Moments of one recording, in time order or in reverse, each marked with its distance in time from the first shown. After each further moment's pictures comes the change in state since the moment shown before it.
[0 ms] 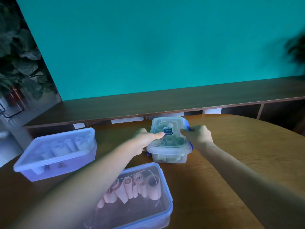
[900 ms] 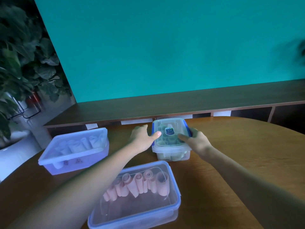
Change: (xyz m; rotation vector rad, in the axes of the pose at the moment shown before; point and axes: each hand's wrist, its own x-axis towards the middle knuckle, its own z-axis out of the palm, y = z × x) left_hand -0.039 -0.004 -0.040 0.607 0.210 0.292; right_hand -0.008 0.005 0.023 0.204 -0.226 -0.121
